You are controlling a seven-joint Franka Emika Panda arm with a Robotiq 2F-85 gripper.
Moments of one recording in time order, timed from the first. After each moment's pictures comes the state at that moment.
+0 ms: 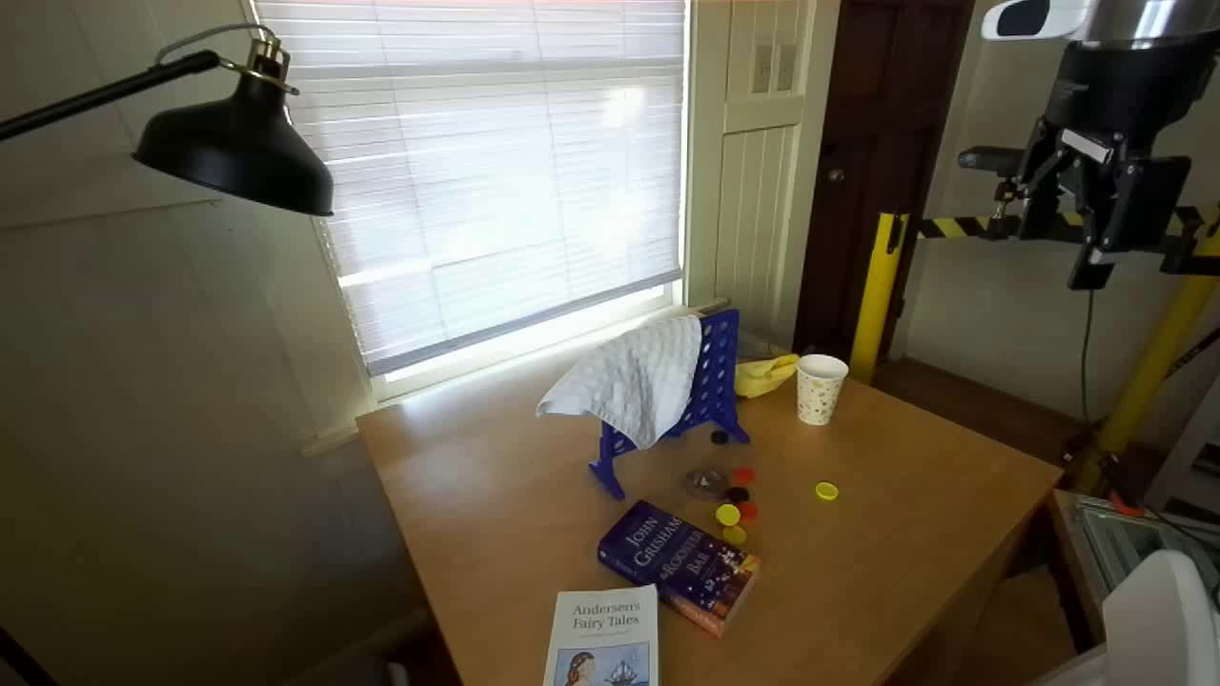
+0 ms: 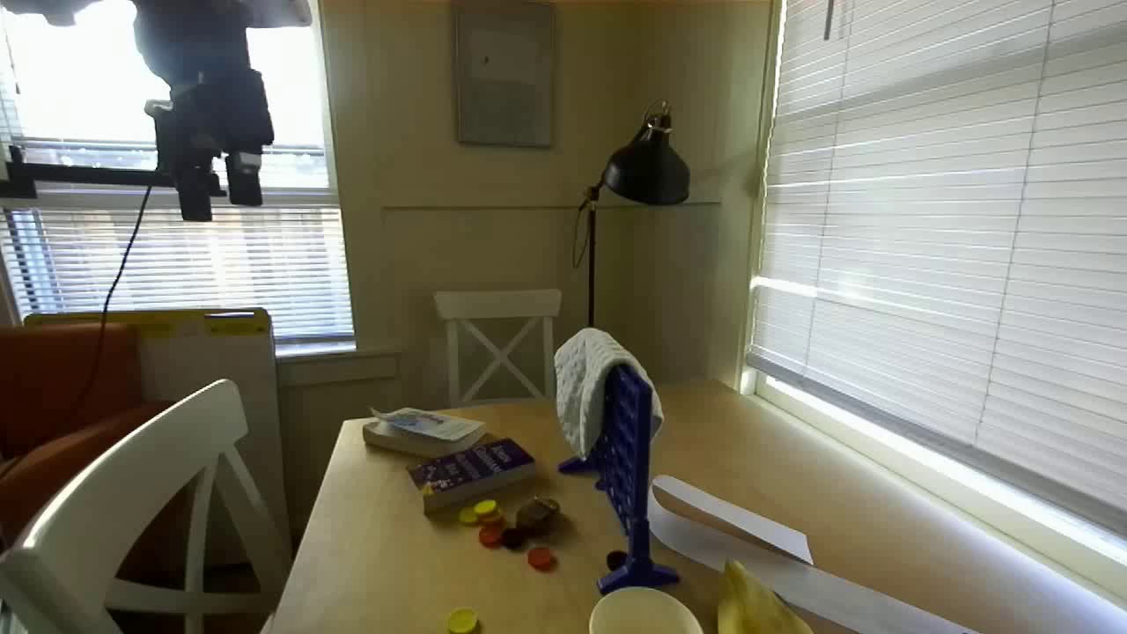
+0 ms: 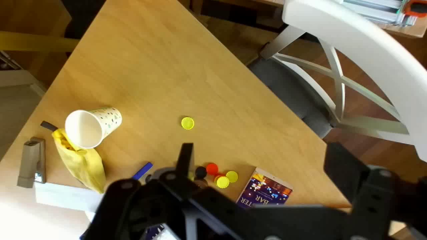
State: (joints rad) arm 0.03 -0.87 0.05 -2.46 -0.14 1.54 -0.15
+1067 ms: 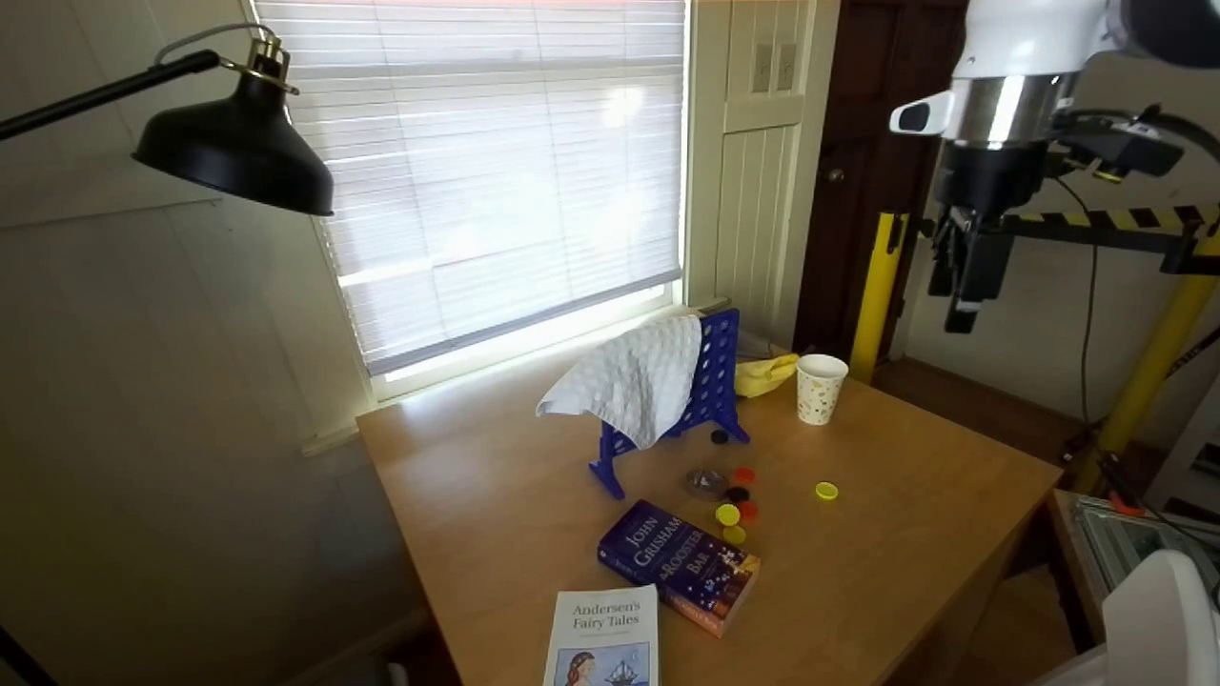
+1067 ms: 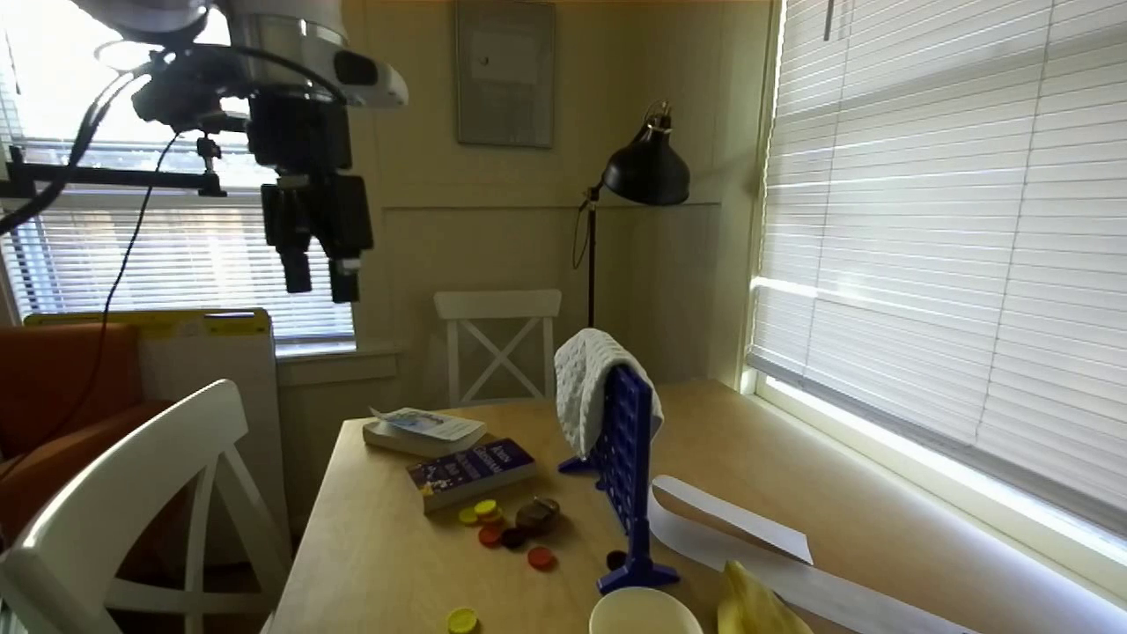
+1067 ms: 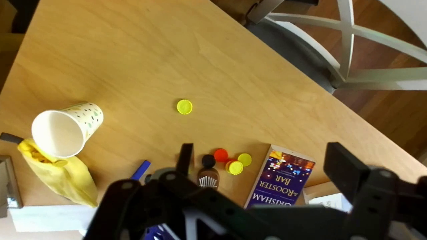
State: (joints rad) arm 0.00 -0.72 -0.14 -2.56 -0.13 1.85 -0.15
